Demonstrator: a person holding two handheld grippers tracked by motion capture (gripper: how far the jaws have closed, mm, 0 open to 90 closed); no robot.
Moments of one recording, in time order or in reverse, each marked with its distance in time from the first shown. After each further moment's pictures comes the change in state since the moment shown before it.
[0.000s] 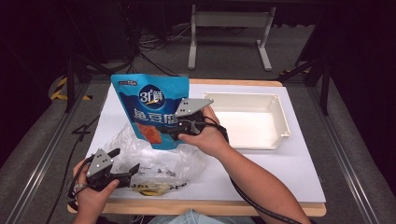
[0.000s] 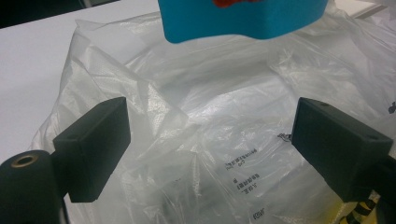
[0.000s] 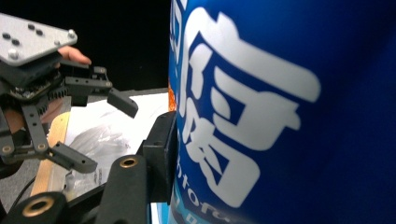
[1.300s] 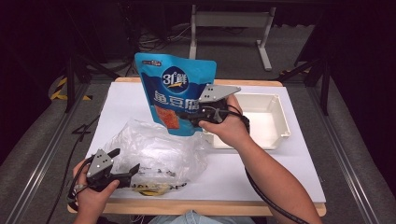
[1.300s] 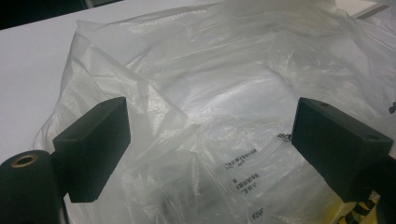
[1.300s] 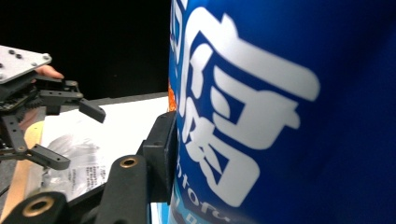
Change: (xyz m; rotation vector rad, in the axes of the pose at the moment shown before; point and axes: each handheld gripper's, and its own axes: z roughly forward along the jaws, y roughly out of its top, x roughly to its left) left arm -0.001 0.000 -0.001 0.000 0.009 0.005; right arm -0.027 0.011 -0.058 -0.031 -0.108 -0.001
